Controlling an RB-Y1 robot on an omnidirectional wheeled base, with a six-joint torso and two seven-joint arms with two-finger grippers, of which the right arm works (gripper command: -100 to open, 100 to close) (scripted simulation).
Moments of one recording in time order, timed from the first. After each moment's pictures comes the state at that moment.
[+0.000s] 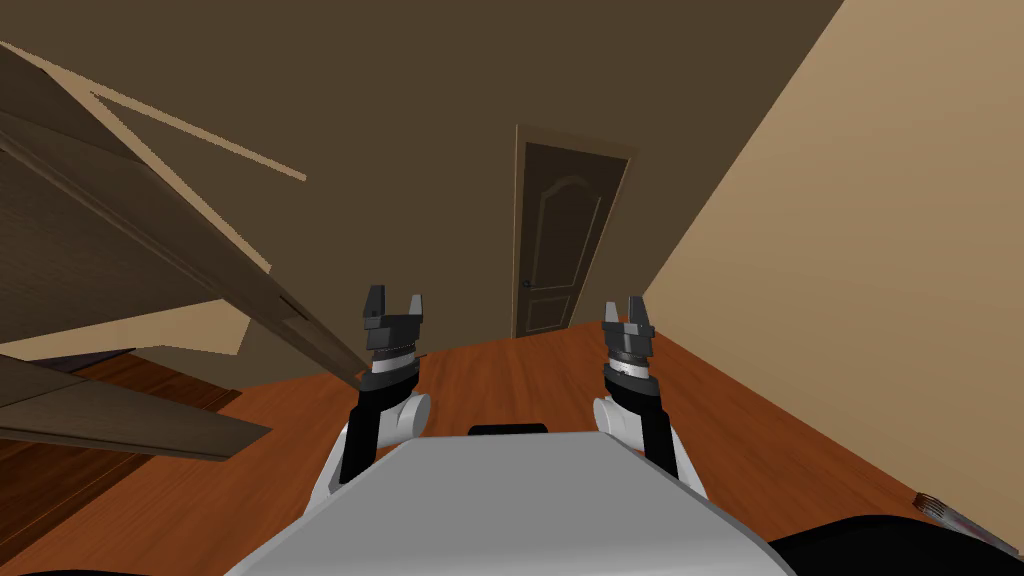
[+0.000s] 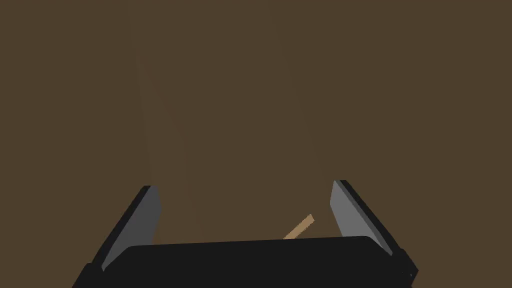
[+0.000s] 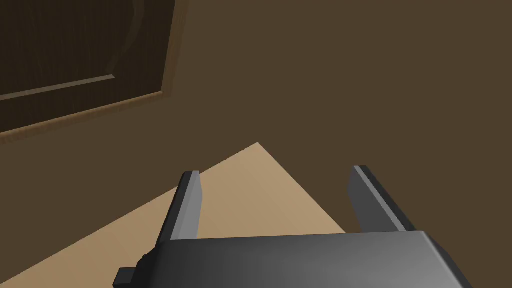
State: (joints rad) arm 0.51 0.02 -0.05 -2.34 0.00 -0.53 0.04
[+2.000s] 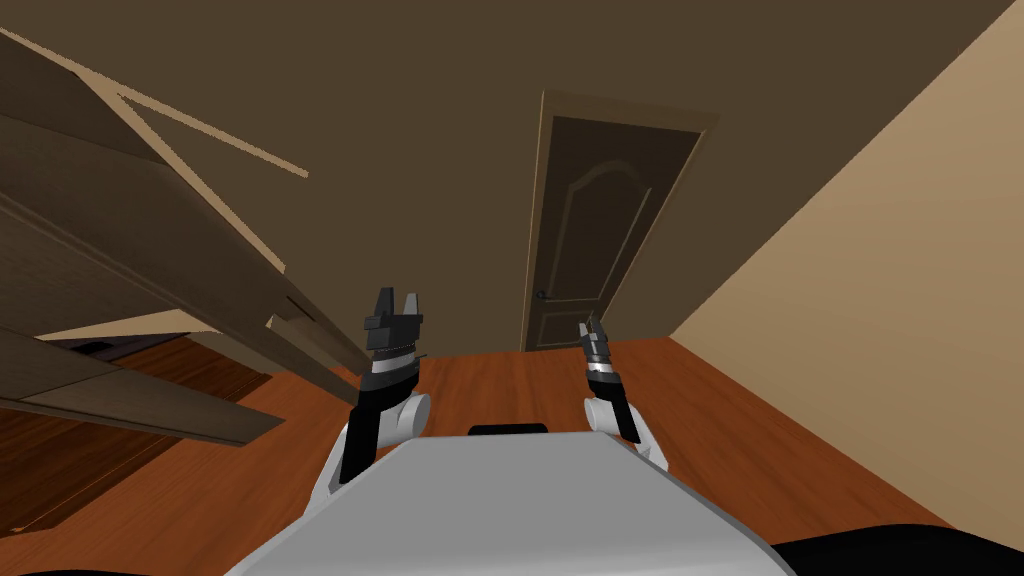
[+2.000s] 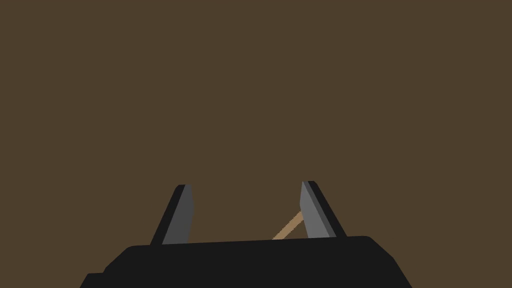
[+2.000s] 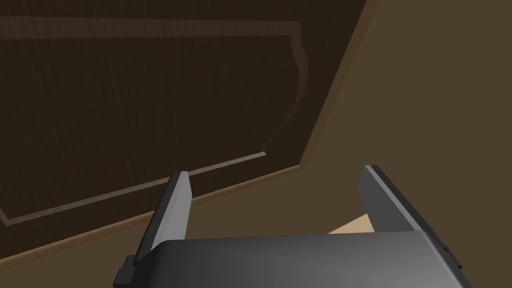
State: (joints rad) arm 0.37 -0.10 -0.06 -1.87 -0.02 -0.56 -0.02
